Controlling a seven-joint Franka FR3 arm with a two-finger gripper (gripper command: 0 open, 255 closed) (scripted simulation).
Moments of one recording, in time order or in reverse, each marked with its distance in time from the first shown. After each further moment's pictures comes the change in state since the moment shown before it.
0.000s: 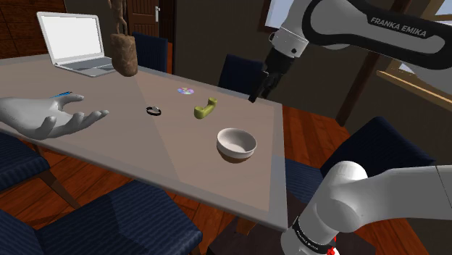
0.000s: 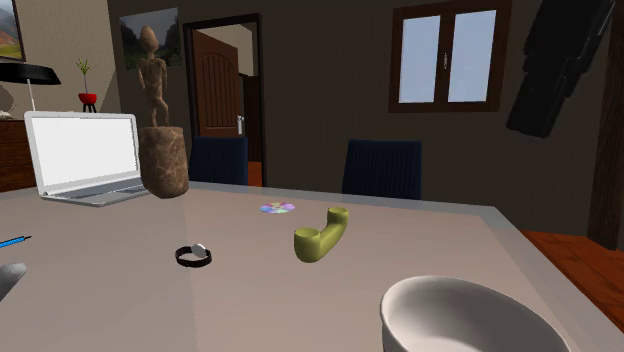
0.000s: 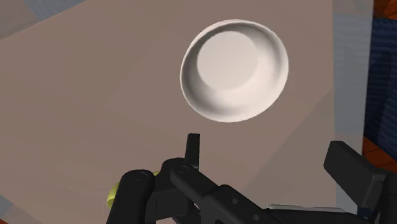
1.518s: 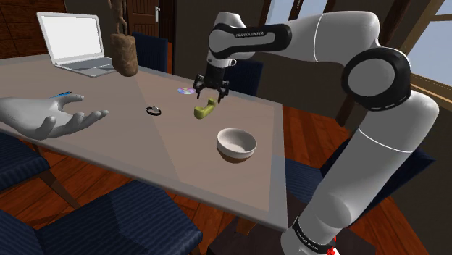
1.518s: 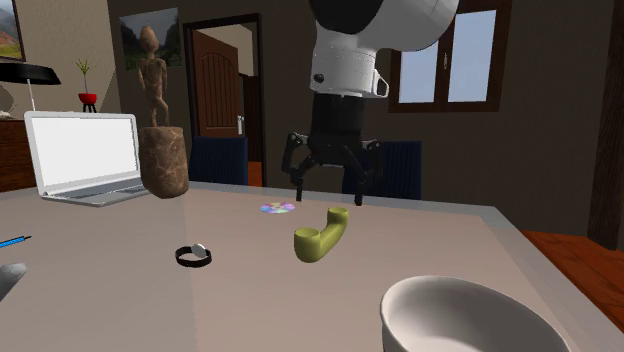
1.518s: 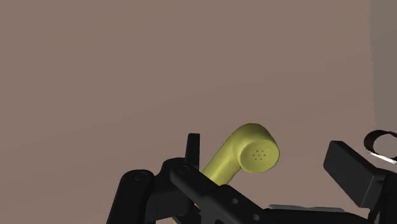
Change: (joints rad) arm -0.160 0.824 0.135 0.479 -0.017 0.227 0.762
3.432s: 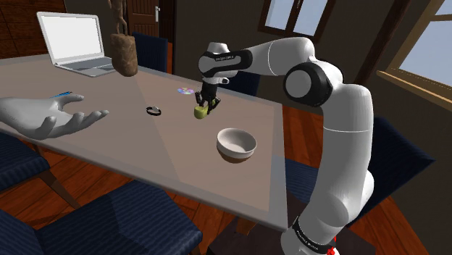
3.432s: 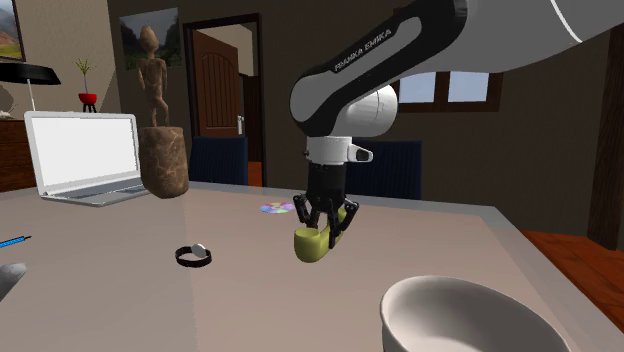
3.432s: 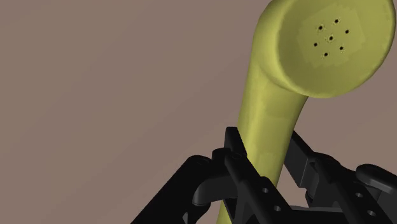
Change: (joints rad) arm -0.040 0.420 -0.076 0.303 0.009 0.045 0.297
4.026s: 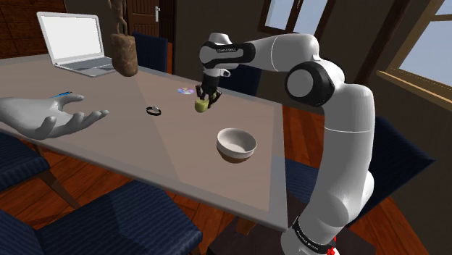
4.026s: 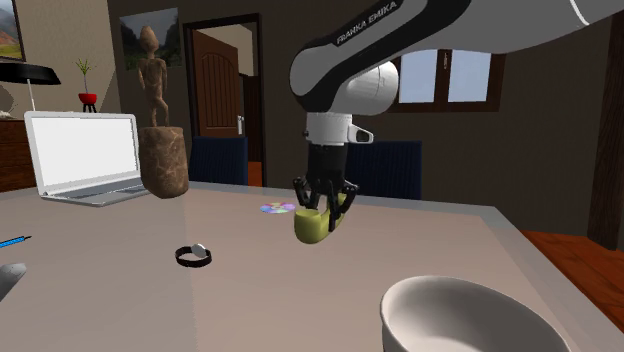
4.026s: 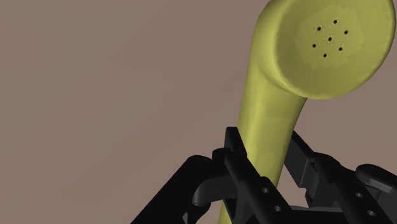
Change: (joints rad) arm 0.000 -0.015 0.000 0.072 -0.001 -0.086 0.004
